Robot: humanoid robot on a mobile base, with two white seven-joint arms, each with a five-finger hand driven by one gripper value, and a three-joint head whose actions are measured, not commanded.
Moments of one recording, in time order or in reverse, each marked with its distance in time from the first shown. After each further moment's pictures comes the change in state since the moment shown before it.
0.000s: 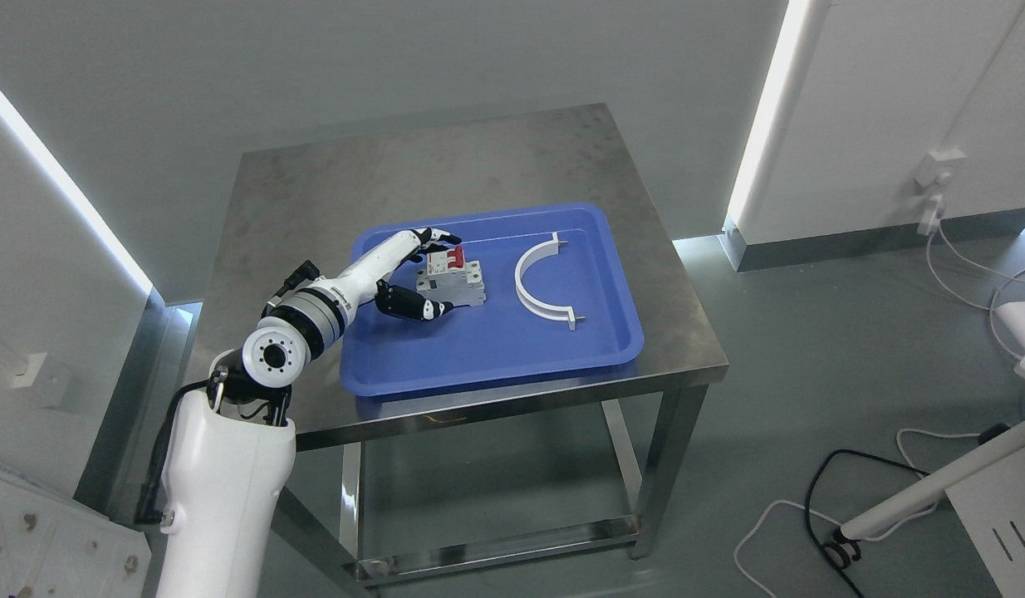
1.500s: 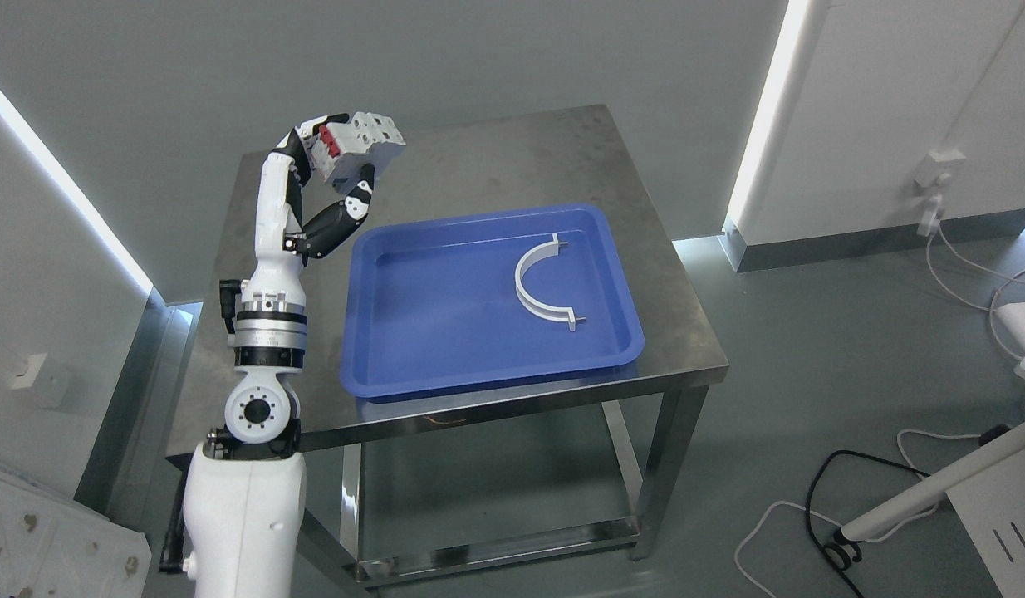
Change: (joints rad) left arm 0.156 -0.104 0.145 -0.001 0.507 -0.458 0.700; right arm 0.000 0.000 0.000 0.000 0.000 0.000 0.001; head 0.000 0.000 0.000
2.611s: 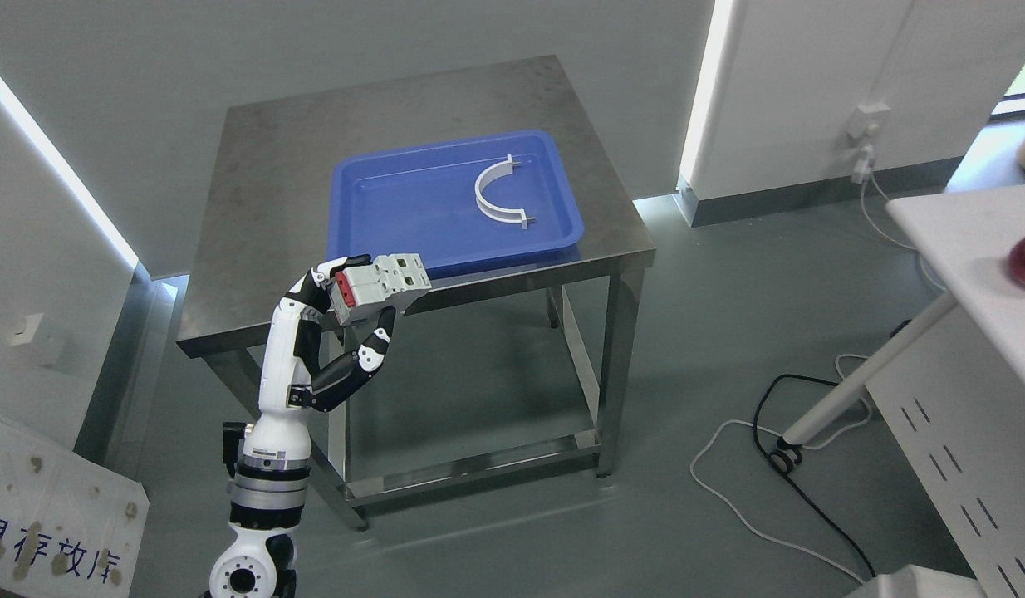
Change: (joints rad) left arm 0.349 -0.022 0.017 -0.266 0.093 -0.177 -0.183; right arm 0.000 0.000 0.000 0.000 0.000 0.000 0.001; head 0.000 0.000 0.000
